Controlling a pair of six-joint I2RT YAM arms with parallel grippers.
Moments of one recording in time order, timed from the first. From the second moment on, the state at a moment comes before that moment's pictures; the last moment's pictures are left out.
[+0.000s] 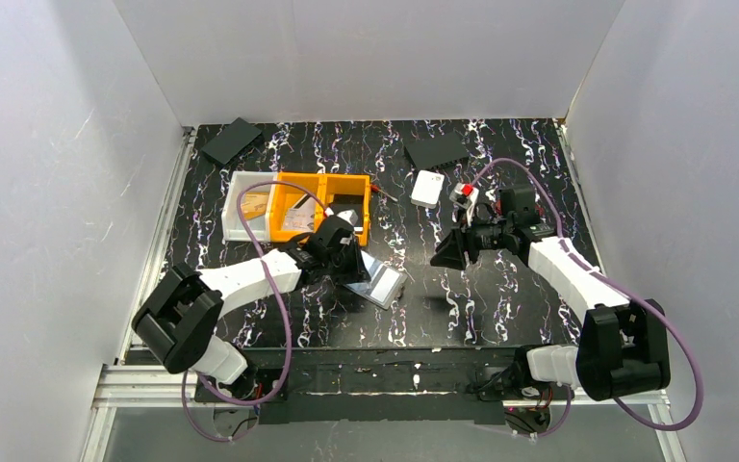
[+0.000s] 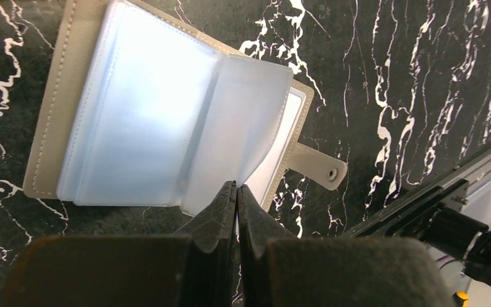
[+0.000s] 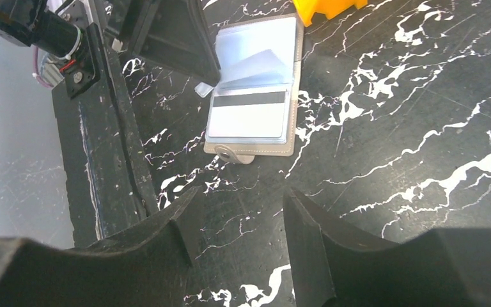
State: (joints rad) left arm -0.75 1.49 0.79 -0.18 0.10 -0.75; right arm 0.21 1.27 0.78 -0.36 -1.03 -0.30
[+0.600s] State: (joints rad) left arm -0.68 1.43 0.80 -0.39 -0.06 -0.71; right arm 0.27 1.30 0.78 -0.38 -1.01 -0.34
